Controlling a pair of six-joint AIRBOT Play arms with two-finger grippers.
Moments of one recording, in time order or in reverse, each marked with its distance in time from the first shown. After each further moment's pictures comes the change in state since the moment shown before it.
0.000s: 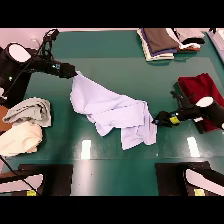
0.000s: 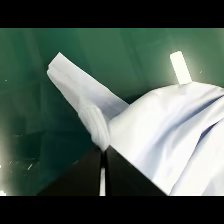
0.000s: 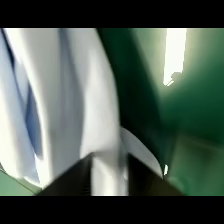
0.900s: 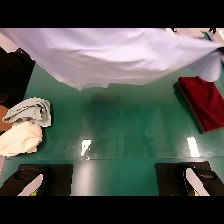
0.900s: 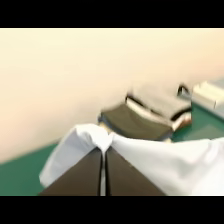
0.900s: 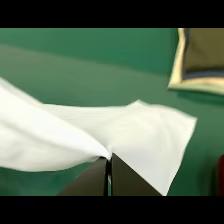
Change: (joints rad) left arm 0.000 0.526 0.541 0.052 -0.005 -0.050; right arm -0.146 0.479 0.775 -0.139 0.084 -0.003
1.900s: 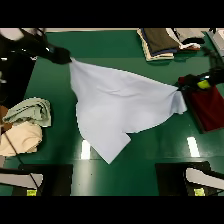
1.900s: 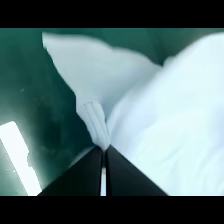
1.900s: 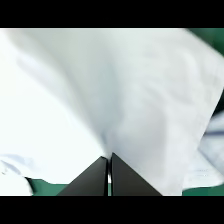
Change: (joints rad) left arm 0.000 -0.726 -0.186 0.084 -0.185 -0.014; right arm 0.012 -0.625 -0.123 -0.089 0.163 0.105
